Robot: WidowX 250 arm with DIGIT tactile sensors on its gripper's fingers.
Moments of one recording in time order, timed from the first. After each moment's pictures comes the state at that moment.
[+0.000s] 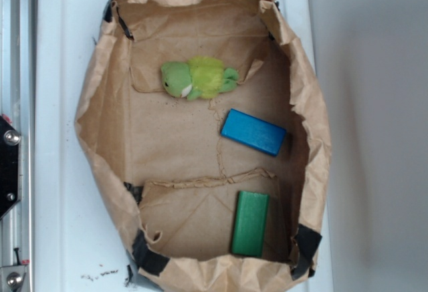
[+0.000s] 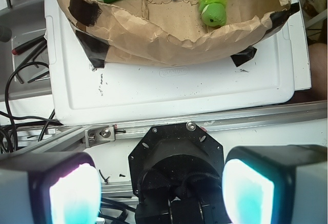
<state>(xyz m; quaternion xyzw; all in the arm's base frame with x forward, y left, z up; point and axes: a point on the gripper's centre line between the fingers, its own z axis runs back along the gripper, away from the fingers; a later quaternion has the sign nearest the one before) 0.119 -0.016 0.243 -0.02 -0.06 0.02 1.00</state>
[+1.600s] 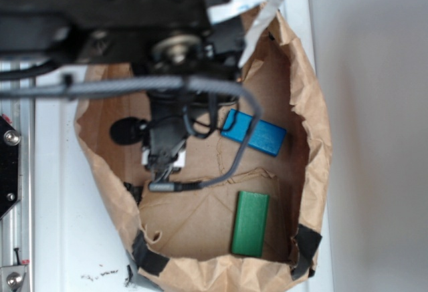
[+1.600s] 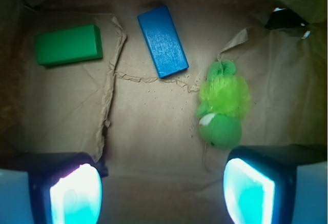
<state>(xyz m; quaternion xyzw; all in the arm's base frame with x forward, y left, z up) 0.260 0.053 0.126 0.00 -0.07 -0.05 1.00</state>
